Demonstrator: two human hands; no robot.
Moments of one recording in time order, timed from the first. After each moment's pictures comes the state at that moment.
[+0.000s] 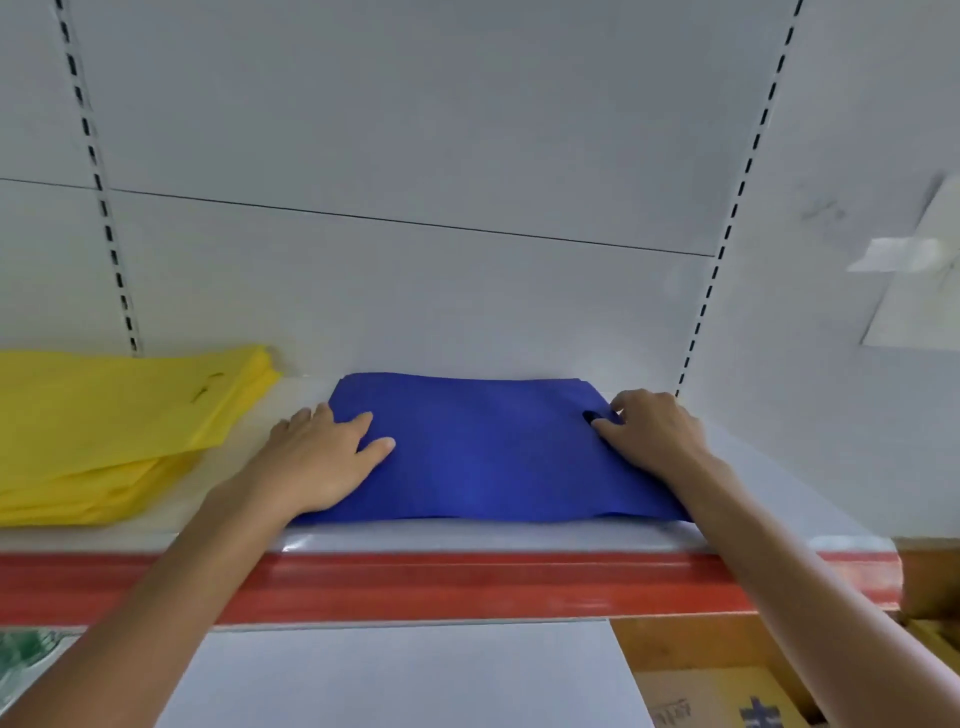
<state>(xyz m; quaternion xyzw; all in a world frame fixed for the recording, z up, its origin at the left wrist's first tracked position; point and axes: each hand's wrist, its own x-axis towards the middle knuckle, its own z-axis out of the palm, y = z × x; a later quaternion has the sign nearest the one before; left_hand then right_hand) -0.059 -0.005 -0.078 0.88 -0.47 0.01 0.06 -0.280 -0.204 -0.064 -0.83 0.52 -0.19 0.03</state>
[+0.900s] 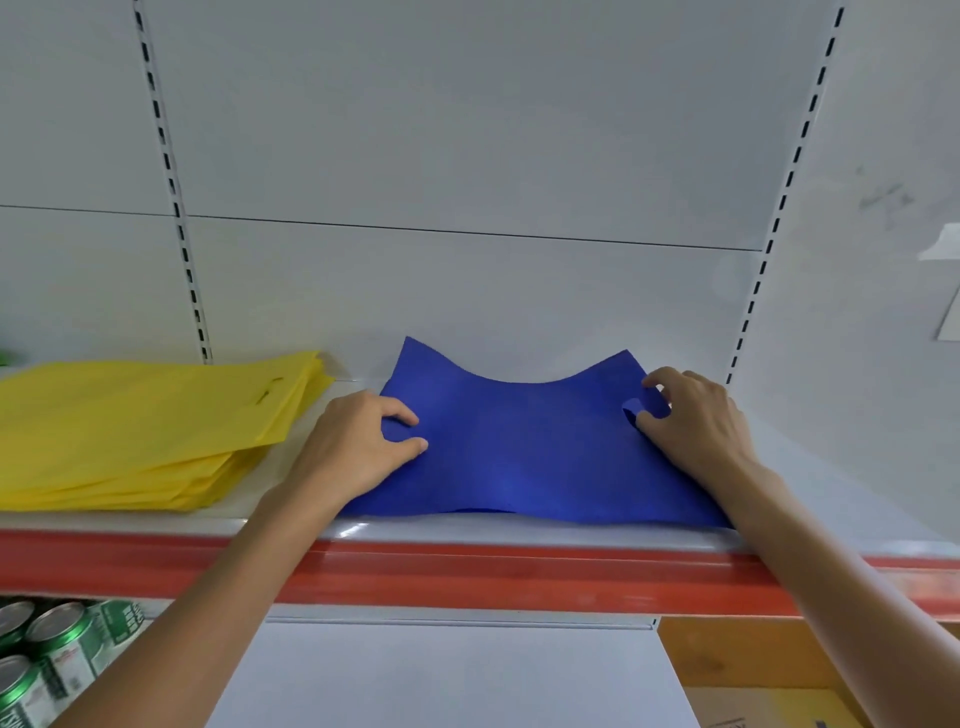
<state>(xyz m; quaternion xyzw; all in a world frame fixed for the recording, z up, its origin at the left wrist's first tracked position) -0.058 0.013 -0.082 0.84 -0.43 0.06 0.33 -0.274 -0.192 -0.074 -0.83 0.45 -0.31 0.06</state>
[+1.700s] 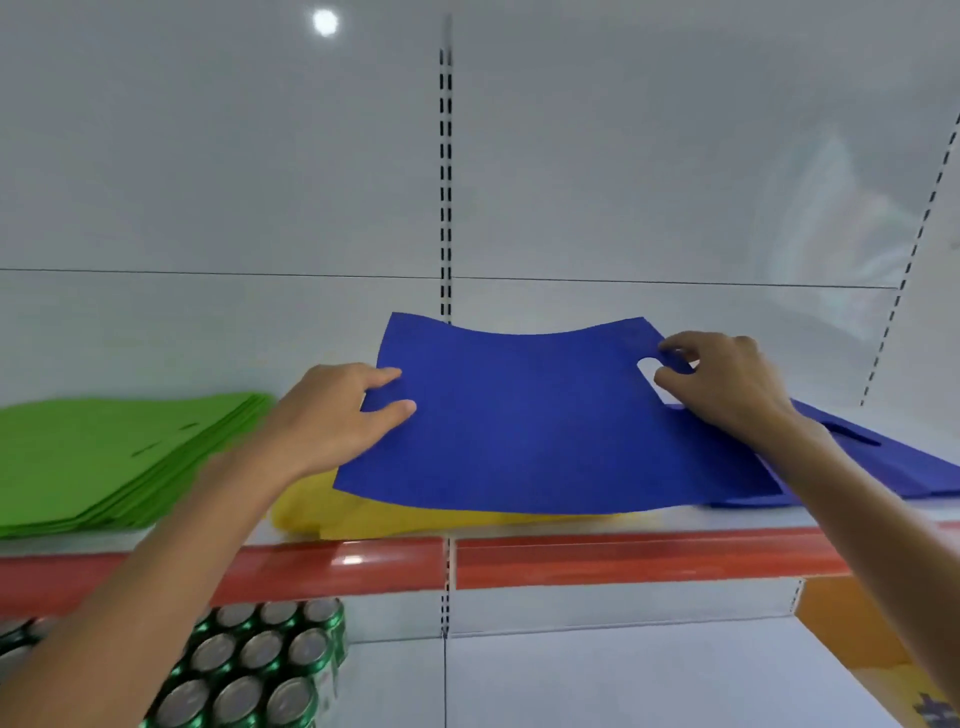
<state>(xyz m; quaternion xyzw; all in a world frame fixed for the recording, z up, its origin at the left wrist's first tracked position) 0.158 0.261 -0.005 0.79 -0.53 0.09 0.29 -0.092 0.051 0.006 -0.81 0.46 -0.35 0.05</state>
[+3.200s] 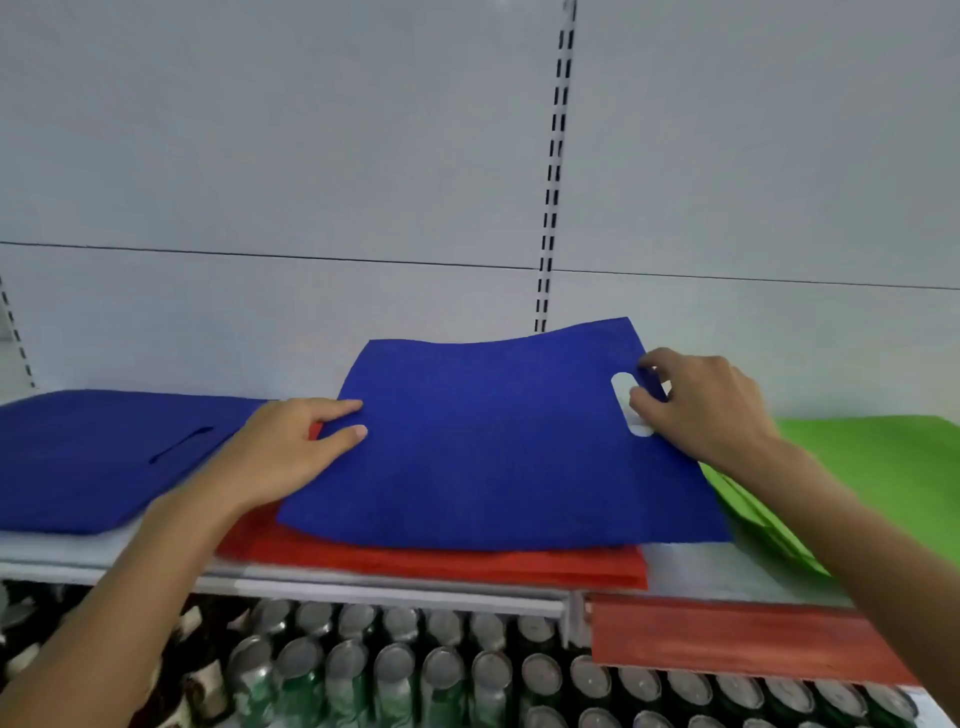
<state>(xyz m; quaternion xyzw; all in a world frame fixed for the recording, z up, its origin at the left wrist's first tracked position) 0.809 0.739 -0.045 0.84 -0.42 0.07 0.34 0.581 0.488 -0.016 -0.87 0.35 -0.33 -0.04</state>
